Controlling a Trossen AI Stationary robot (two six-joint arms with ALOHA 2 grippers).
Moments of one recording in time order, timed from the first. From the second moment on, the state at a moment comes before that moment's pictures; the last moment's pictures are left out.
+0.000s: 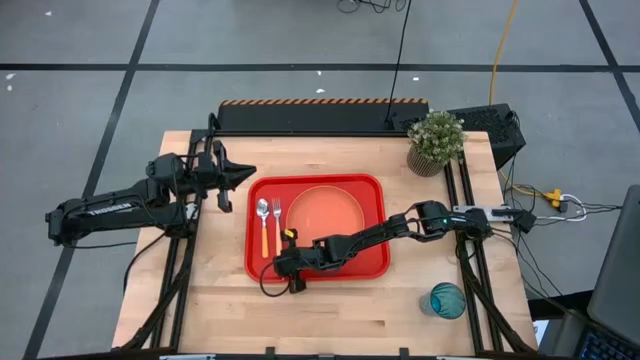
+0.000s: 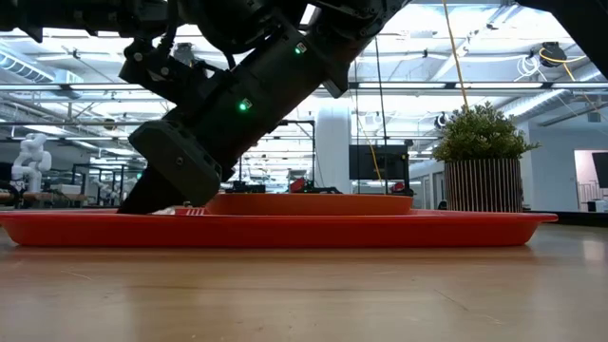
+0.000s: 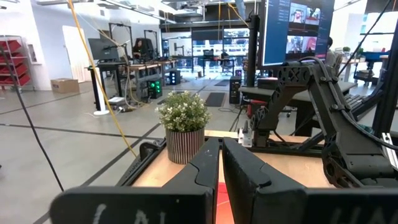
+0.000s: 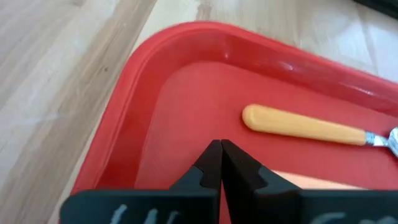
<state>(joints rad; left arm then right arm) 0.31 0.52 0.45 0.17 0.13 0.02 0.22 2.36 1.69 -0.04 0.18 -0.15</state>
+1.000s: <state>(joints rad) 0.31 0.52 0.45 0.12 0.13 0.03 0.15 2.34 1.95 -0.28 0.10 -0.26</state>
